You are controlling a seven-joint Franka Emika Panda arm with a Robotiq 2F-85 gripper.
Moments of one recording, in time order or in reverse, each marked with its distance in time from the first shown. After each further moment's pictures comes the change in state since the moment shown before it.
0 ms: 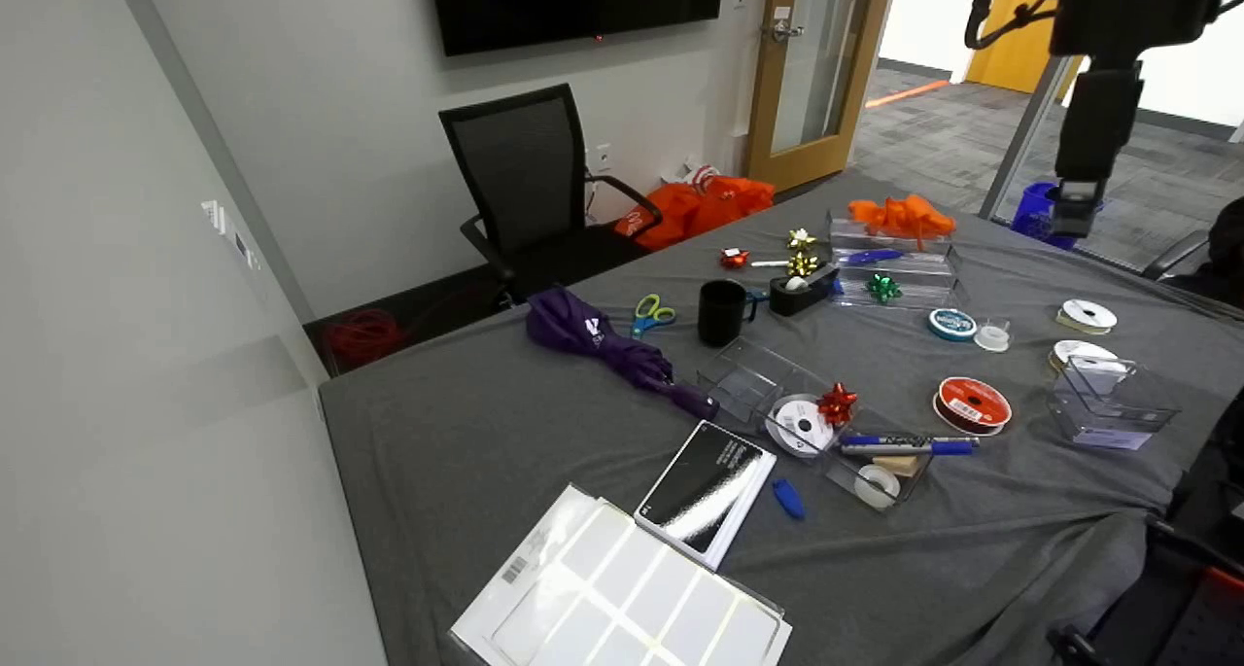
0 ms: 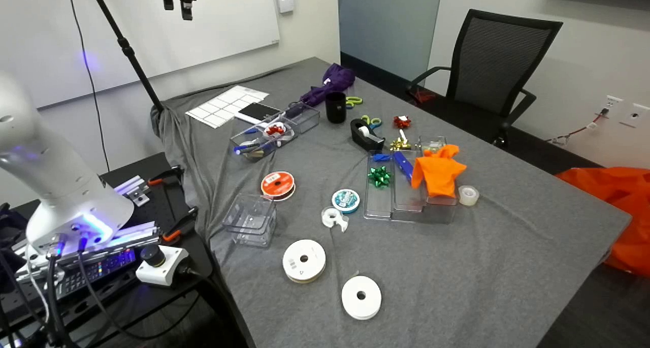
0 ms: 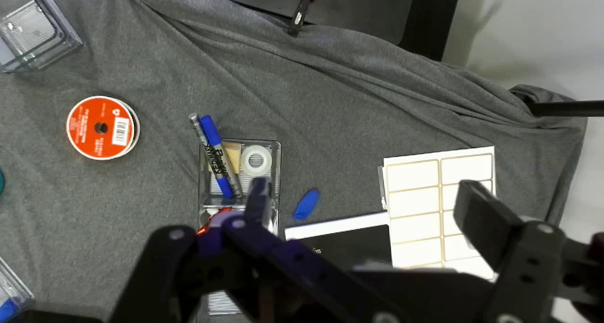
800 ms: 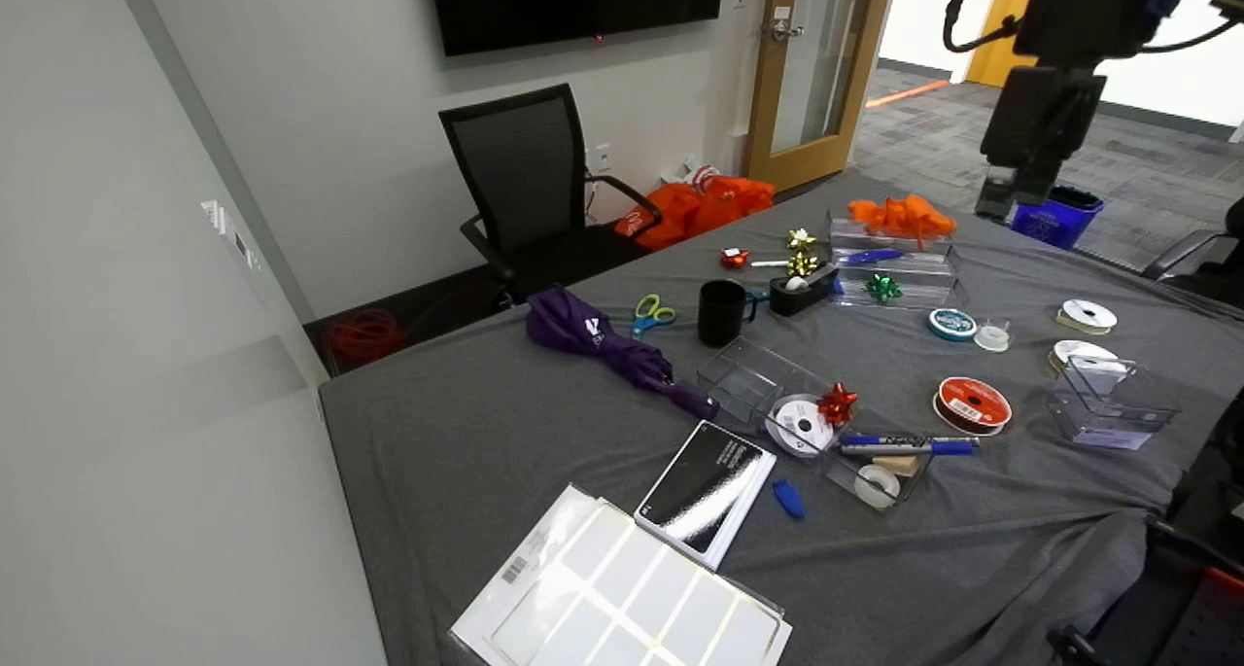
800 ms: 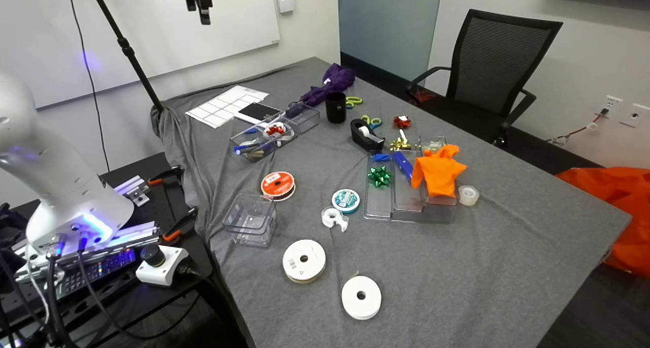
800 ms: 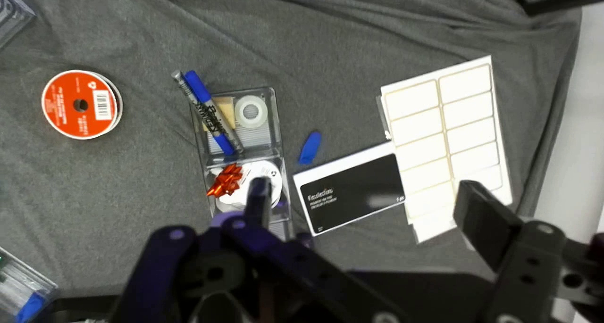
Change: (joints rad) arm -0.047 0.011 -0.033 -0.050 0.068 0.192 0.076
